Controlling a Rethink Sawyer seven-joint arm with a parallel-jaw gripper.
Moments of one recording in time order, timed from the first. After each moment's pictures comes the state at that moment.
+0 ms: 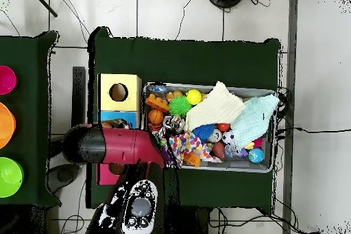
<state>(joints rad) 0.20 -0.66 -0.16 1.71 0.22 0.47 1.63</state>
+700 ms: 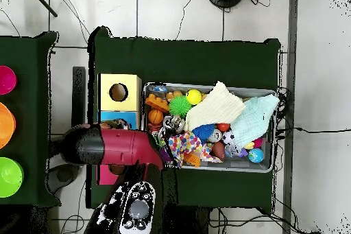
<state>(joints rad) 0.21 -0.67 -0.17 1.71 0.22 0.47 1.63</state>
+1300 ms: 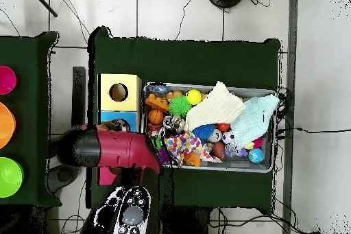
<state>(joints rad) 0.24 -0.67 -0.20 1.72 0.25 0.47 1.63</state>
